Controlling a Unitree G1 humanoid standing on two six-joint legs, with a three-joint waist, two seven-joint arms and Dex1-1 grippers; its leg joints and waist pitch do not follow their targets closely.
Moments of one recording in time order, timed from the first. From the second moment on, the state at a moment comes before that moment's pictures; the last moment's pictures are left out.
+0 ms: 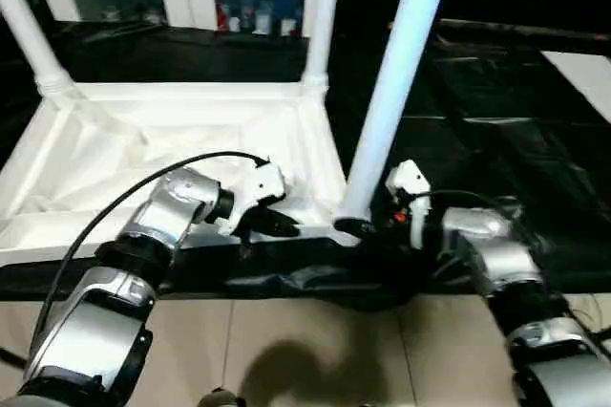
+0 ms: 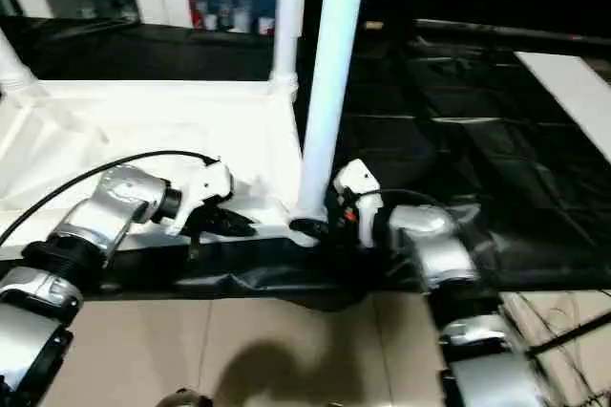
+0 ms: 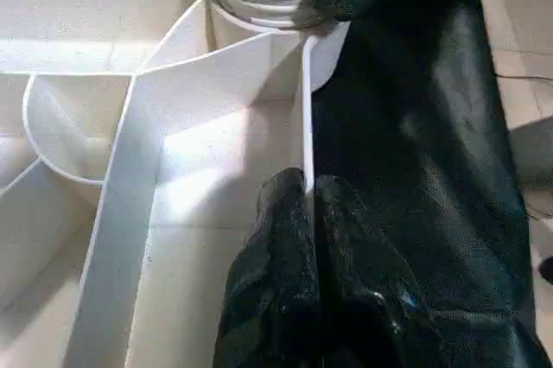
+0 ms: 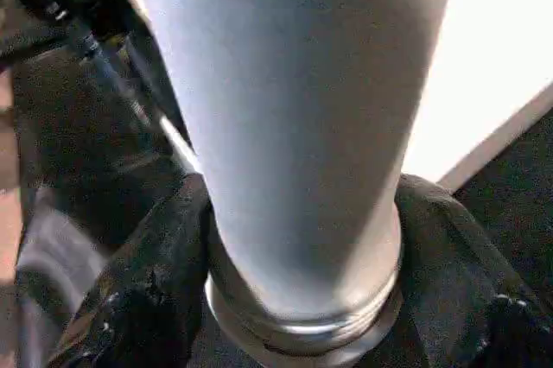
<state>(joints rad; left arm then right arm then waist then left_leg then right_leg) -0.76 0.35 -0.27 0.83 0.10 0.03 -1.24 -0.59 -0.24 0.08 0.78 0.17 0.05 0.96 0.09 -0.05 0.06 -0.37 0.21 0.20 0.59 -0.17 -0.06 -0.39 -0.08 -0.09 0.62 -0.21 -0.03</state>
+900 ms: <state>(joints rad) -0.95 0.15 -0.21 1.14 0.15 0.07 -0.74 -0.77 -0.08 -0.01 1.05 0.11 -0.09 0.35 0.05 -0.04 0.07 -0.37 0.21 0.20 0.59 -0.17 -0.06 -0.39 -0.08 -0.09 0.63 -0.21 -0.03</state>
